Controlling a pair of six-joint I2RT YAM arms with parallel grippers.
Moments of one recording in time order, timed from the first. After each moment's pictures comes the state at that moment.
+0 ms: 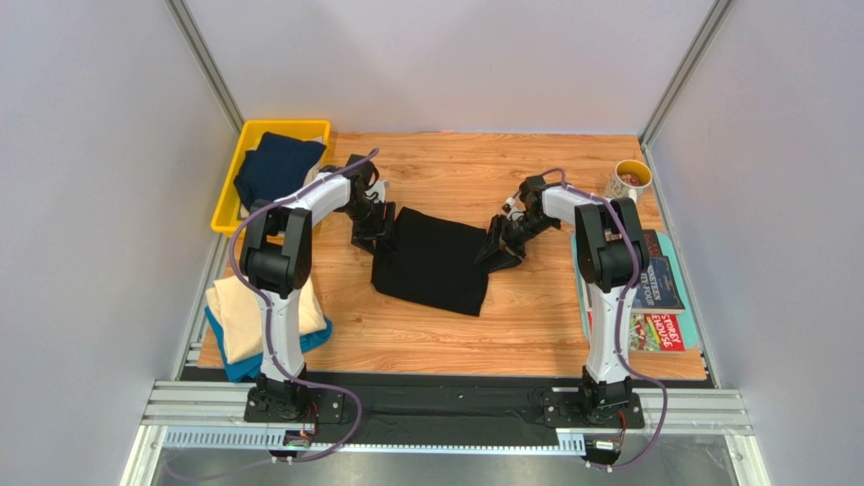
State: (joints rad) left arm -0.27 2.10 1.56 -0.85 0.33 -0.21; right arm 0.20 2.19 1.47 -0.83 -0.77 0.45
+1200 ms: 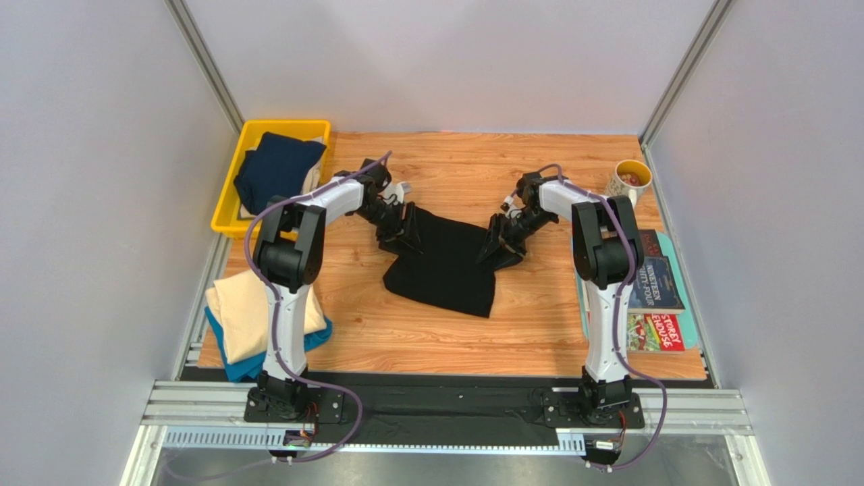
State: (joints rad) left arm -0.30 2.17 1.57 -0.74 0.68 -0.28; right arm 0.20 2.24 1.56 -0.94 -0.73 0.42
